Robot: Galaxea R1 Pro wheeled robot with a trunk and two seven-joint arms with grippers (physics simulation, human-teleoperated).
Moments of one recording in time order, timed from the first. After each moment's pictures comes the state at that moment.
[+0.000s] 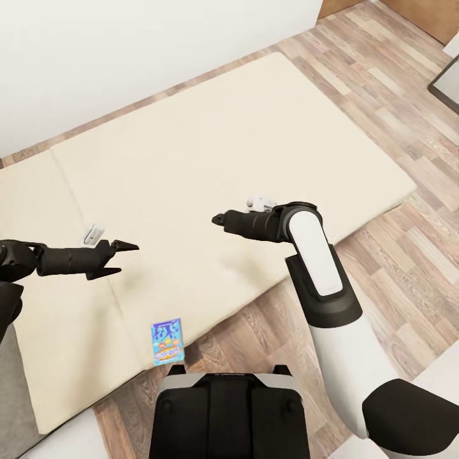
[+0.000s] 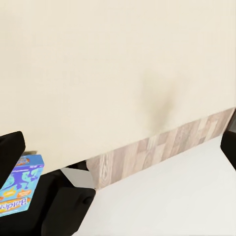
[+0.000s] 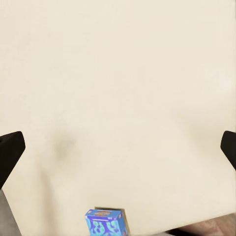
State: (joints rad) left arm -0.83 0.52 -0.04 -1.45 2.07 1.05 0.89; right arm -1.04 0.17 0.34 -1.56 -1.26 1.02 -0.95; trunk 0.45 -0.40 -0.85
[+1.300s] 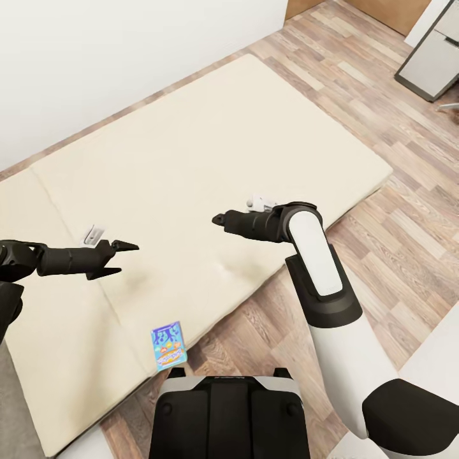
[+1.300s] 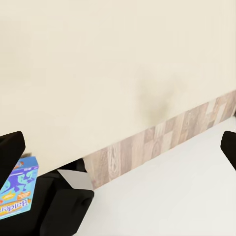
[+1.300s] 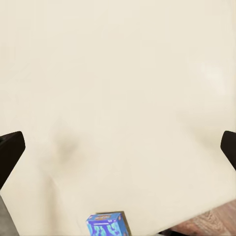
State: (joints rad) left arm -0.83 0.51 -0.04 -1.45 2.07 1.05 0.89; right arm -1.04 0.17 0.34 -1.56 -1.26 1.02 -0.95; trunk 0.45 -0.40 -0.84
